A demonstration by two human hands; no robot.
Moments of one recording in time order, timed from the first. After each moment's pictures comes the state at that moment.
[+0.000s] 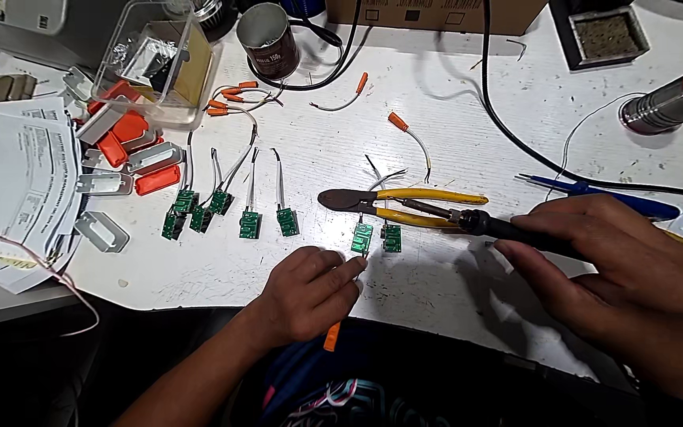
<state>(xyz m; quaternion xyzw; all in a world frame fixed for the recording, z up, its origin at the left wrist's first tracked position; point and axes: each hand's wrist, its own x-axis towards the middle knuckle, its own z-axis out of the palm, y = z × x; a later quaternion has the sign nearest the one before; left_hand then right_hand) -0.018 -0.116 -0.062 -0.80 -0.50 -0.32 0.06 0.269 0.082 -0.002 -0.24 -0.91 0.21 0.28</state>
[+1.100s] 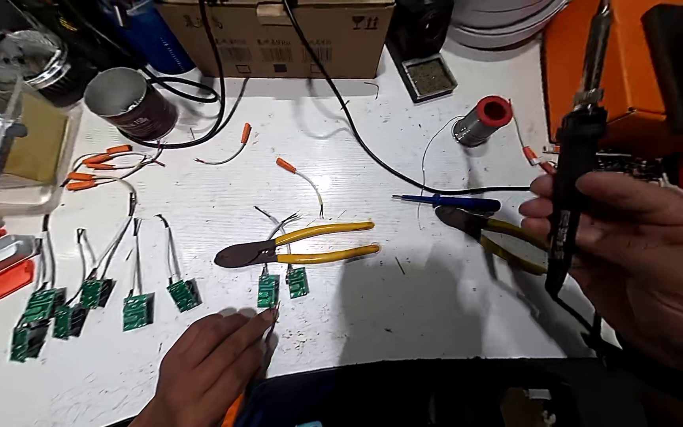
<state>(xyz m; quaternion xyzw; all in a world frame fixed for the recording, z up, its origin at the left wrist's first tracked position) -0.027 -0.121 -0.068 -0.80 -0.51 -0.32 0.02 0.364 0.108 0.039 -0.36 -0.61 0.58 0.41</state>
